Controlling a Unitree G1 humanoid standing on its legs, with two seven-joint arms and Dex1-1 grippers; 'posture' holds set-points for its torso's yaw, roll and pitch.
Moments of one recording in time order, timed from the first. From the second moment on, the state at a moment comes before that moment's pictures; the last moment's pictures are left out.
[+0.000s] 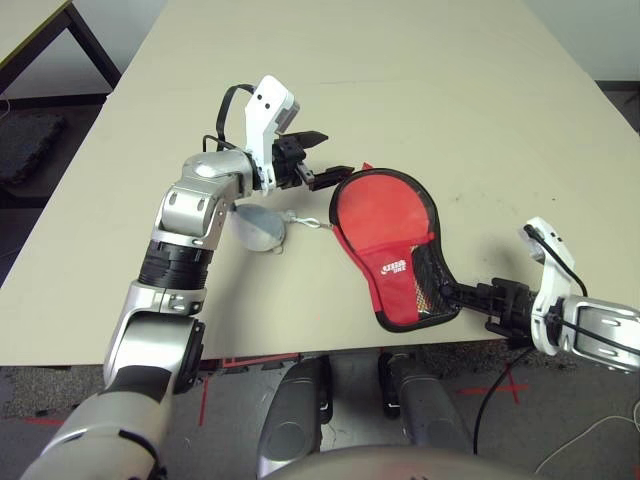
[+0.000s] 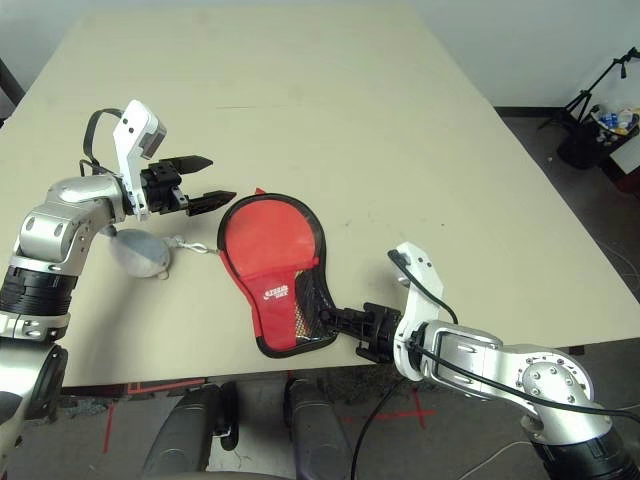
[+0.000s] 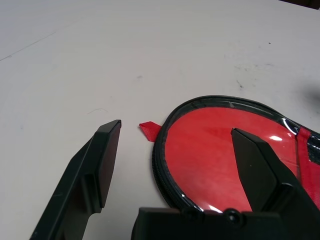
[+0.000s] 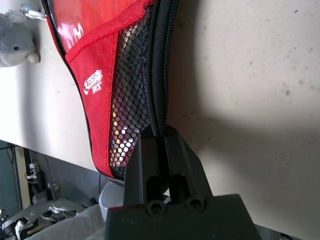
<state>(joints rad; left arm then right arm) -0.77 0.49 -0.07 0.17 -0.24 0.52 -0.89 0.02 -0.95 0.00 -0.47 1.96 0.94 -0.40</state>
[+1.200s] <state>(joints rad) -0.87 0.73 -0.13 0.22 -0.17 0.51 -1.08 -0.70 -0.86 0.46 -0.41 0.87 1.18 0.35</state>
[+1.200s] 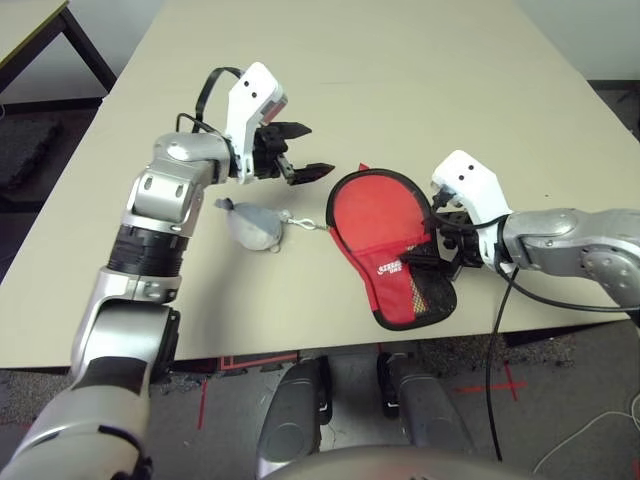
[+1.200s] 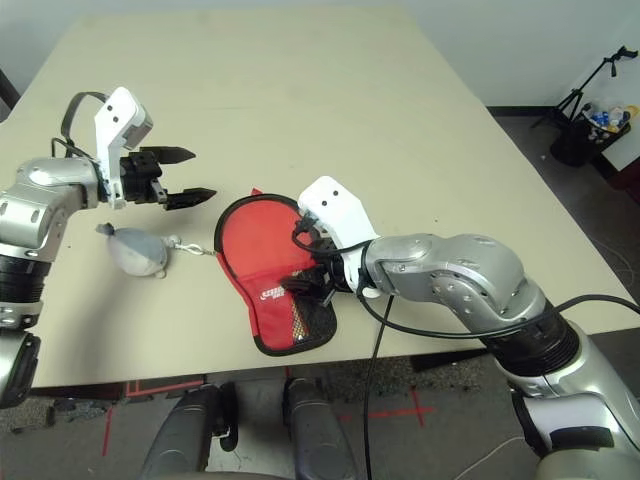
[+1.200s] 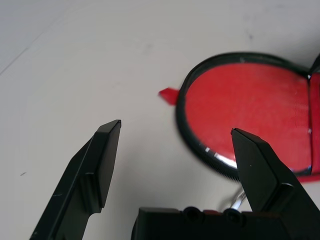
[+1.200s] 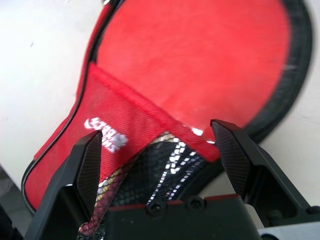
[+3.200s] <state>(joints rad) -0.78 0.99 -0.34 0.29 0.12 0.20 -1.56 -0.74 -0.57 0.52 -0.19 0.30 1.13 0.74</state>
